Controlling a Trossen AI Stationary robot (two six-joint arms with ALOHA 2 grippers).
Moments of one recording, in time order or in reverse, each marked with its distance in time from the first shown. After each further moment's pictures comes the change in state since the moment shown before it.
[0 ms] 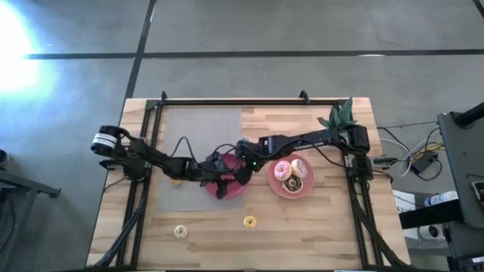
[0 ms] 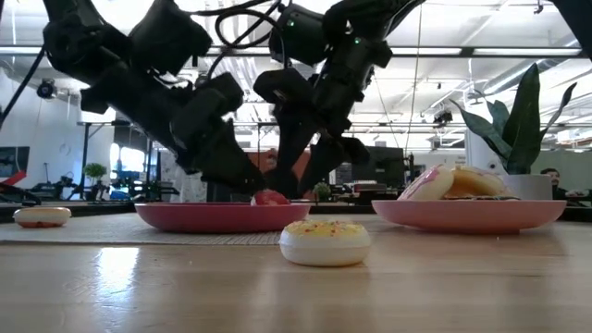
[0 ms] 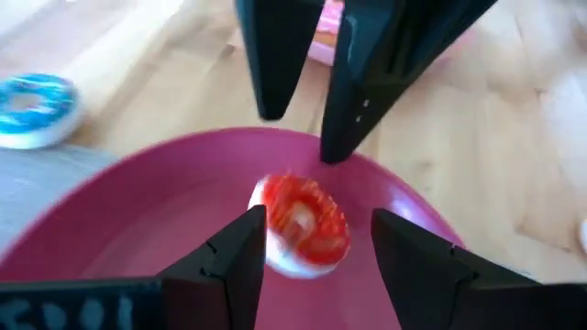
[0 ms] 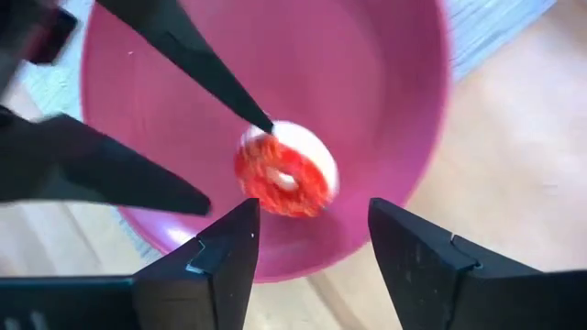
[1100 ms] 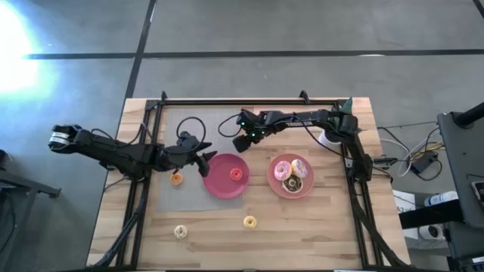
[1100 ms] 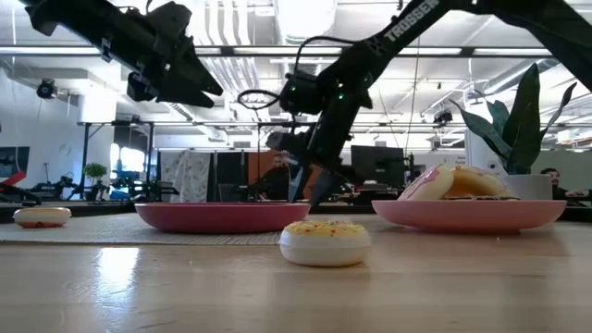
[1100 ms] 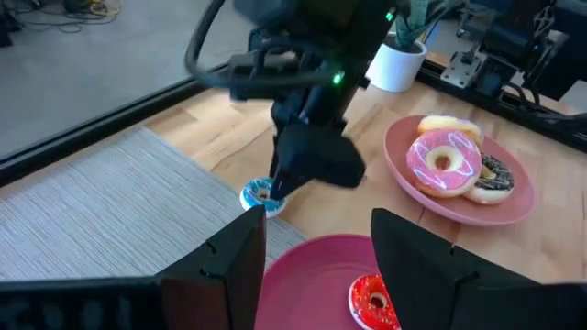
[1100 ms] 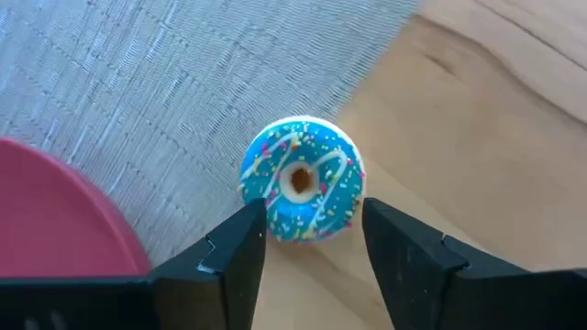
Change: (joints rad) left arm -0.003 -0.608 -0.001 -0.505 -0.355 -0.151; right arm -0.288 0.131 0.074 0.021 0.026 -0.081
